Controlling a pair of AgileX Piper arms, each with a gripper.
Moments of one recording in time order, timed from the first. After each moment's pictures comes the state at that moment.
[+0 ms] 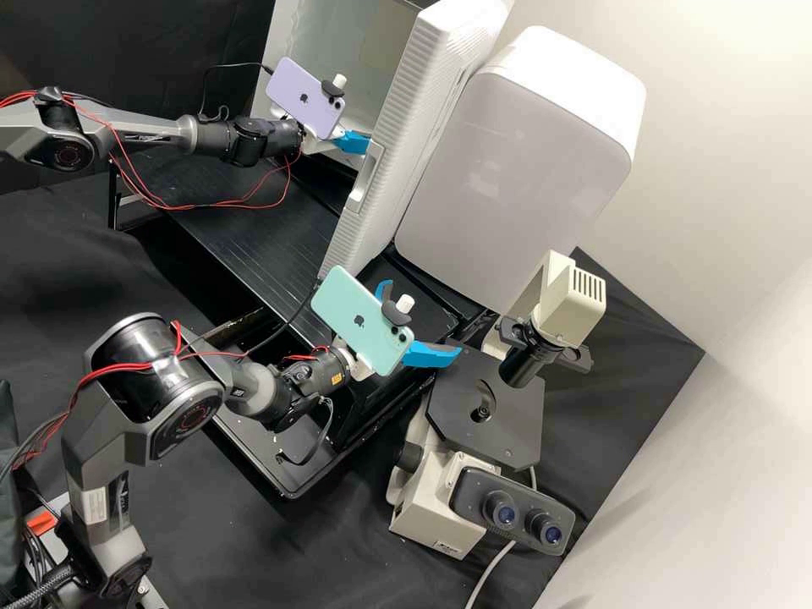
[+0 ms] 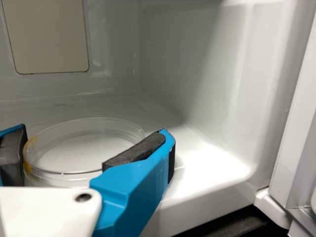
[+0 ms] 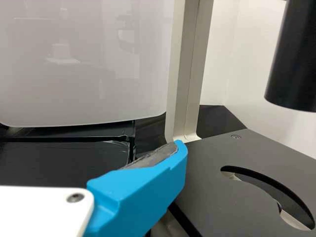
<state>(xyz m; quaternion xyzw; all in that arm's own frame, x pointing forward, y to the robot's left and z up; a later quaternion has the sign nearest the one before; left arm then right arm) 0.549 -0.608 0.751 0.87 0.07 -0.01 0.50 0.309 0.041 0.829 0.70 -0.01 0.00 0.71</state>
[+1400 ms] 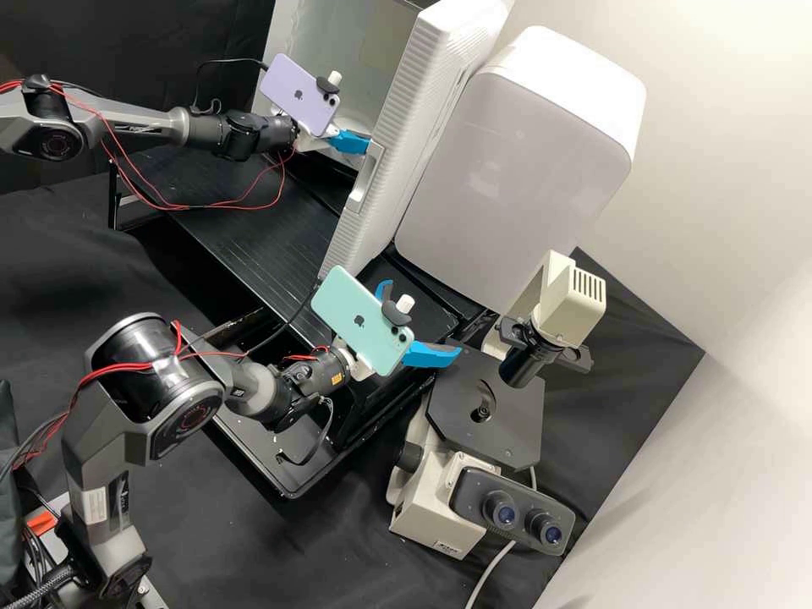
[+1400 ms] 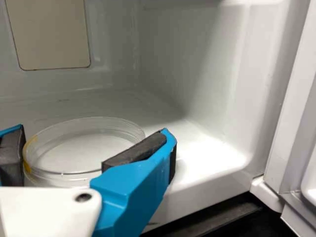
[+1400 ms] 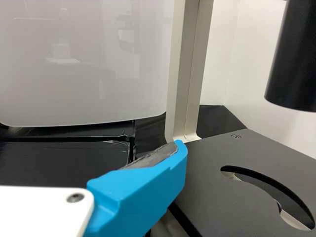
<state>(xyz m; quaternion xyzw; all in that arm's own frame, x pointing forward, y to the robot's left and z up) 0.537 -0.614 0.760 0.86 0.07 -0.02 0.50 0.309 0.041 0.829 0.70 -0.01 0.00 0.71</state>
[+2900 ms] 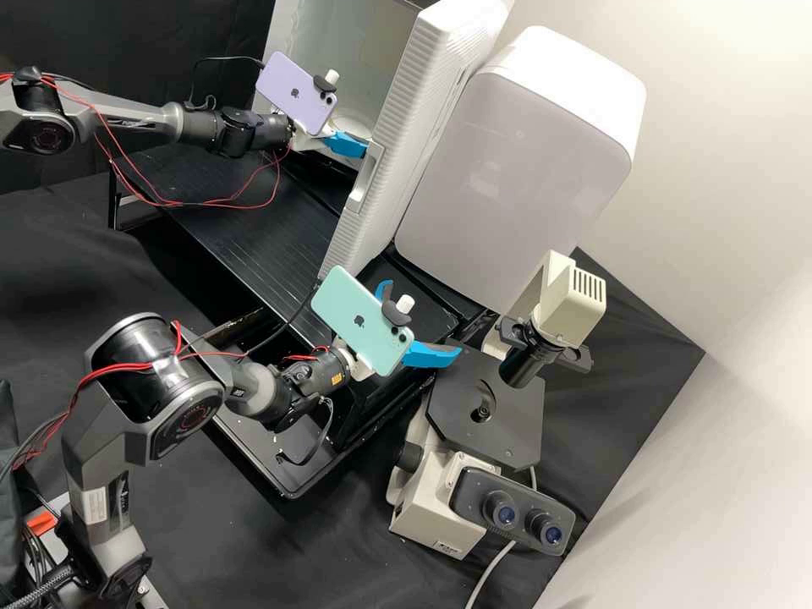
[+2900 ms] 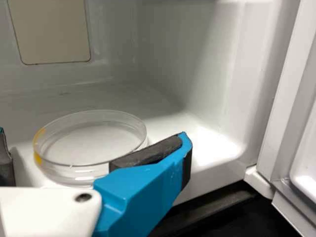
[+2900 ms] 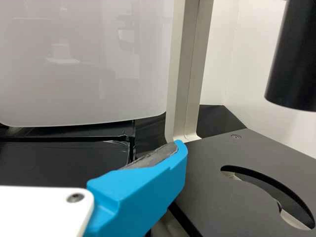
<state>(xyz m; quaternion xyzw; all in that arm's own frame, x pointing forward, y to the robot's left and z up) 0.522 -0.616 0.765 0.87 0.09 -0.03 0.49 0.309 0.041 0.829 0.70 -0.01 0.00 0.71</state>
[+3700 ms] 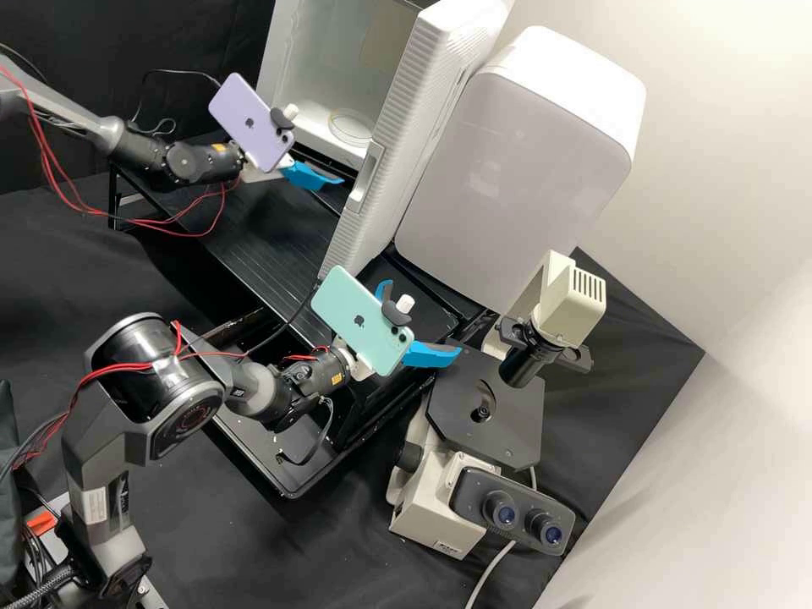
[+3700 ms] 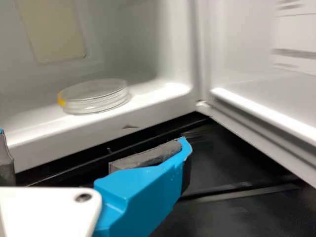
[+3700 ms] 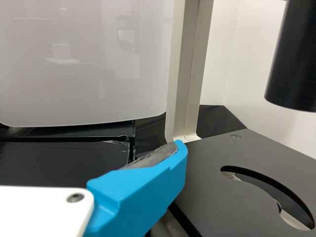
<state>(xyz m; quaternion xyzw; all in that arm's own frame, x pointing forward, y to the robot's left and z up) 0.391 -0.625 0.732 0.90 0.05 -0.04 0.43 0.309 0.041 0.829 0.70 -0.01 0.00 0.71</state>
